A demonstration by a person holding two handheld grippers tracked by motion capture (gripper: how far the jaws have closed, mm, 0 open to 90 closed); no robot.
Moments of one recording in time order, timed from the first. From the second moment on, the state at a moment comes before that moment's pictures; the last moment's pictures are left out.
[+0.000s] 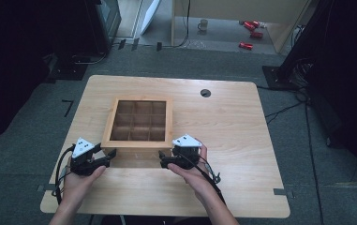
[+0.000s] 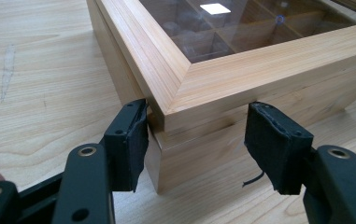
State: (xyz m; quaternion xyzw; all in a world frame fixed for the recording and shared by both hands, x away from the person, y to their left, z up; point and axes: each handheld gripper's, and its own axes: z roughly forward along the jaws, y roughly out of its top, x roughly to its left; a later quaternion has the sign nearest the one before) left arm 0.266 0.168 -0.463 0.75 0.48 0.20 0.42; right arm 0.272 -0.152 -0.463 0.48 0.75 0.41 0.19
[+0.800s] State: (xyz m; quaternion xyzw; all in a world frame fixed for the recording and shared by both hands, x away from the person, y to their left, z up) left arm 0.256 0.183 -0.482 0.76 0.48 0.17 0.41; right arm 0.280 -0.144 -0.452 0.47 0.75 0.41 0.23
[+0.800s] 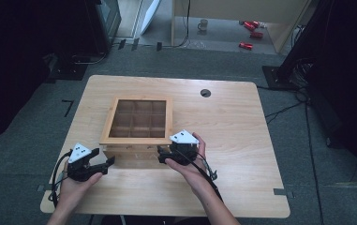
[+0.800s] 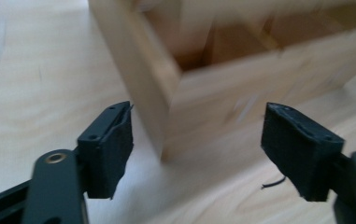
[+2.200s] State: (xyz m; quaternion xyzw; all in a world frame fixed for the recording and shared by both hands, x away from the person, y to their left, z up) left arm 0.250 0.202 -0.517 0.77 0.51 0.21 0.33; right arm 0.354 -0.159 -0.361 0.37 0.75 0.48 0.28
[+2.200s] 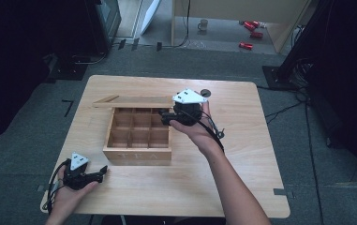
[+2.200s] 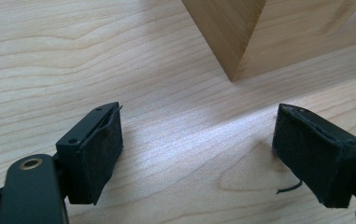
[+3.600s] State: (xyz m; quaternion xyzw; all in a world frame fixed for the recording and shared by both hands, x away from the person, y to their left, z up) left arm 0.251 0.202 -0.517 0.77 0.51 0.21 0.33; right arm 0.437 -0.166 -0.373 0.35 0.72 0.55 0.25
